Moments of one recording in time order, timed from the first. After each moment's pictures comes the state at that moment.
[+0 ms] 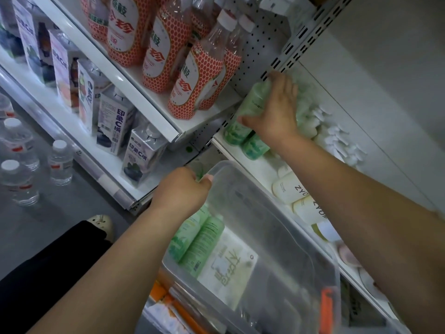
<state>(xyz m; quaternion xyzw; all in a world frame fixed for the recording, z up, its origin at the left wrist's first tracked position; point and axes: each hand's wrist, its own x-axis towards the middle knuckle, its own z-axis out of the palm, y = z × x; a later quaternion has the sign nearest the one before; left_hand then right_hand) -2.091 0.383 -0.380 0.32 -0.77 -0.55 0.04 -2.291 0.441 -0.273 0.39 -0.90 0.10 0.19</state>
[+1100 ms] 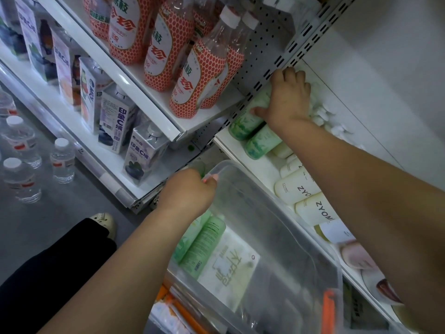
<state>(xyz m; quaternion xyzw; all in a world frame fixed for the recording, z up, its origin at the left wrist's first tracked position) -2.099 0.390 -0.383 0.32 -0.78 -0.54 0.04 -2.320 0.429 -0.257 0.34 -0.91 -0.14 0.22</state>
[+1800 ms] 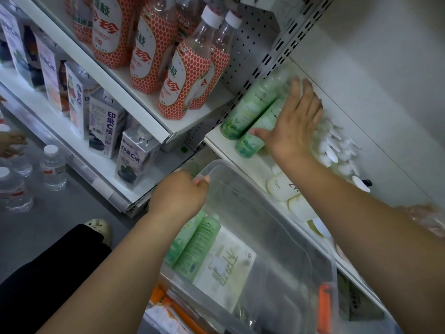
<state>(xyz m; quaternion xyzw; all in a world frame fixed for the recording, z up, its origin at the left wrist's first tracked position) -2.100 0.395 -0.382 0.33 -0.79 -0.52 0.03 -2.301 0.491 -0.282 0.27 -0.91 -0.03 0.31</state>
